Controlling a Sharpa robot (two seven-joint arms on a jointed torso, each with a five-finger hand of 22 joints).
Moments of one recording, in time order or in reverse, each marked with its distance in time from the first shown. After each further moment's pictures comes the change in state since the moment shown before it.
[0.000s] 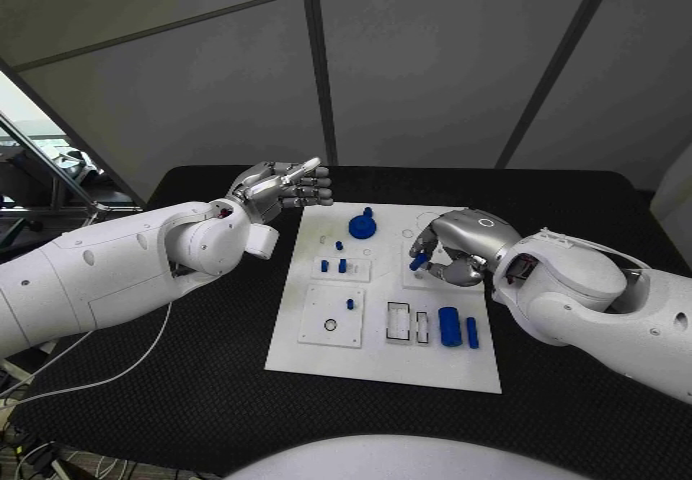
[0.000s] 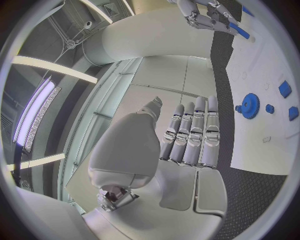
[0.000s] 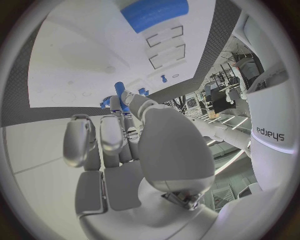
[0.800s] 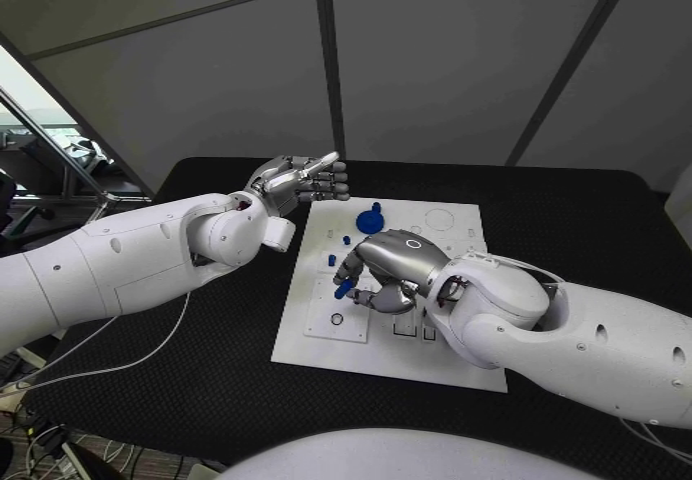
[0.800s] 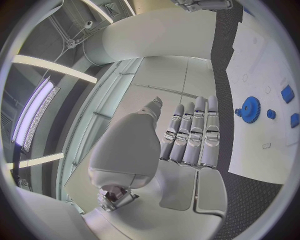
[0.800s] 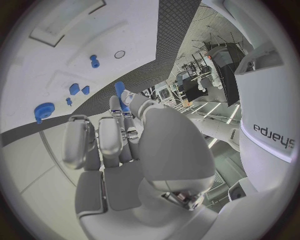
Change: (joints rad) left arm 0.000 0.045 0.000 -0.026 0.000 0.001 -0.002; left_hand 0.000 0.000 -0.003 -0.003 0.000 -0.004 0.004 0.000 0.000 0.000 0.000 0.000 0.000 0.000 0.000 0.000 0.000 0.000 0.000 0.000 0.000 -0.002; right arm -0.020 0.225 -0.060 0.003 0.073 -0.030 0.069; right_hand -0.003 -0.006 0.008 -0.002 0.026 0.003 0.003 -0.004 -0.003 0.007 0.000 -0.022 0.000 0.000 0.000 0.010 0.004 0.000 0.003 0.003 0.008 0.000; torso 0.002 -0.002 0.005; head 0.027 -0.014
